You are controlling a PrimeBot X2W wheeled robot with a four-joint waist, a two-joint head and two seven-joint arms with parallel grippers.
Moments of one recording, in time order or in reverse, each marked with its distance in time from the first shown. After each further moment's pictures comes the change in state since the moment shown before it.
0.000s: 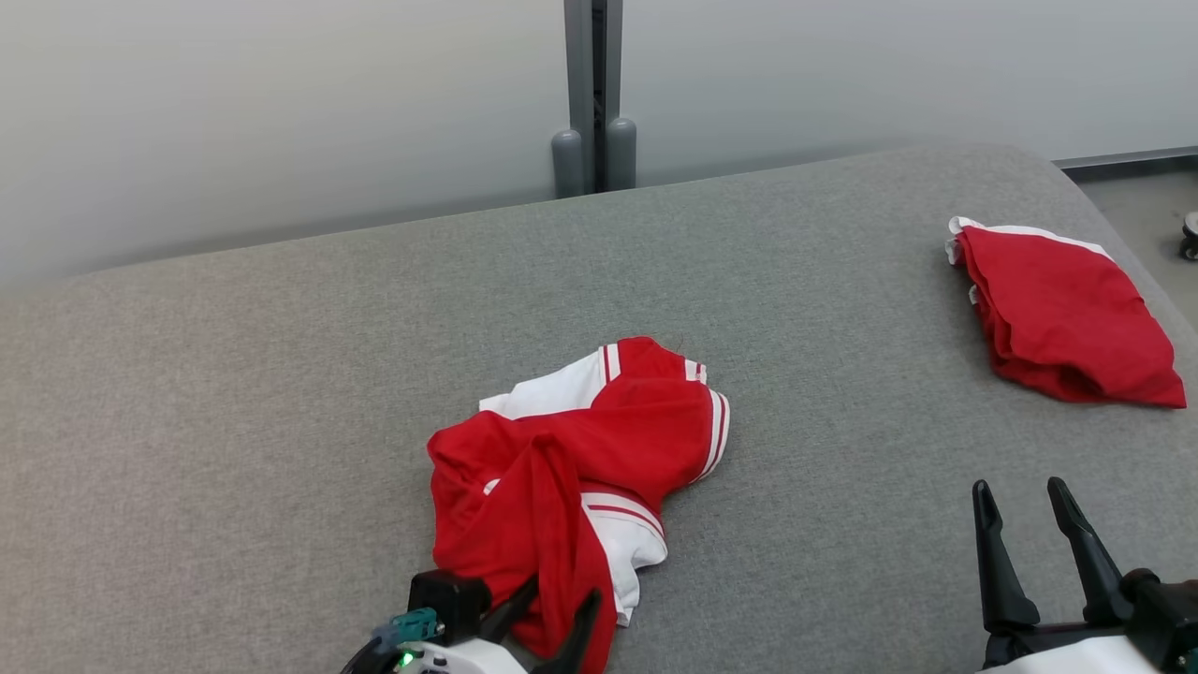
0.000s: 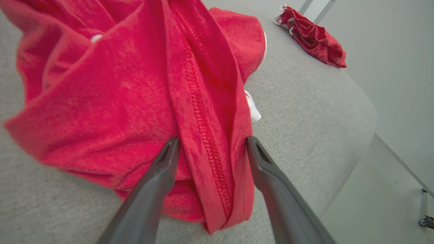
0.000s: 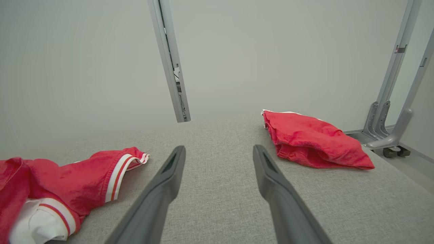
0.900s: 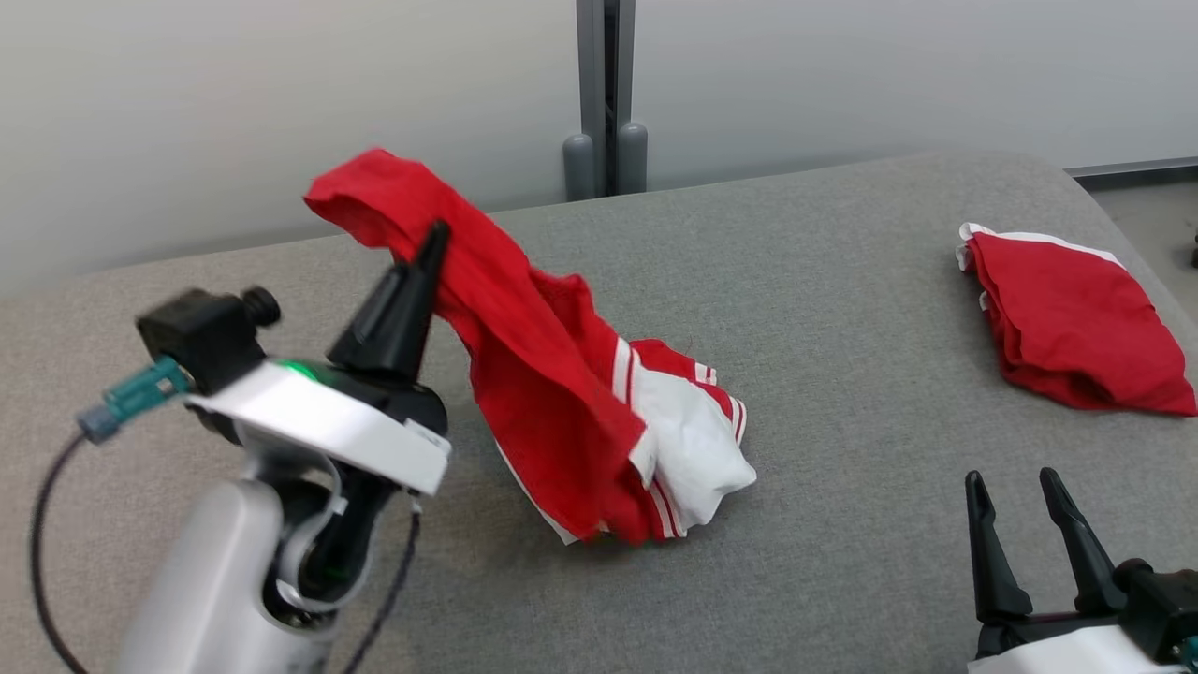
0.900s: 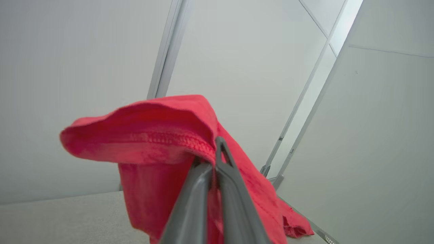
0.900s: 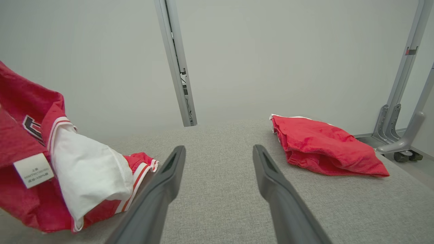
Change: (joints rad) left arm -0.259 0.113 0.175 -0.431 -0.284 0.093 0.036; right arm -0.015 0.000 0.008 0.007 0.011 0.000 0.000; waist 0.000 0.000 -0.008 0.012
